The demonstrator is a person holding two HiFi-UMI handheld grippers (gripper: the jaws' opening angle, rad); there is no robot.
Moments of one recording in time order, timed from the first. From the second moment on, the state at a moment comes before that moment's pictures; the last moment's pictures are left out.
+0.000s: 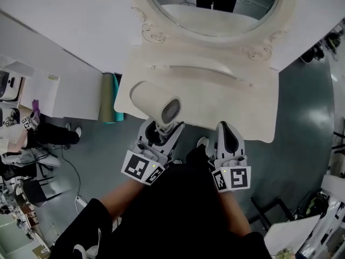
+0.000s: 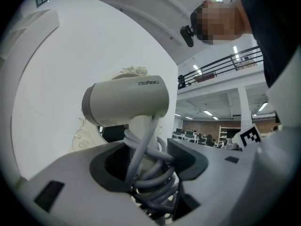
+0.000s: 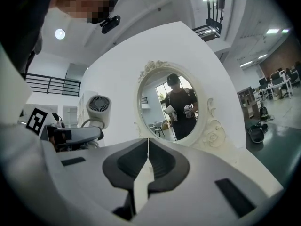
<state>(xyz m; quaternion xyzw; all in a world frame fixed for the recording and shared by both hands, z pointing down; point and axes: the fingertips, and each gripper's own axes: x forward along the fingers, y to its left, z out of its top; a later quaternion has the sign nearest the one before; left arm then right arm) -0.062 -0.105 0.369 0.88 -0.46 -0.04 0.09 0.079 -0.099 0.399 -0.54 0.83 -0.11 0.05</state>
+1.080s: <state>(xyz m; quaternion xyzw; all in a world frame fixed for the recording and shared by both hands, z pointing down) 0.004 -0.184 0.471 0.87 -0.46 0.06 0.13 0.147 -0.161 0.422 -0.52 0.84 -0.16 0.06</state>
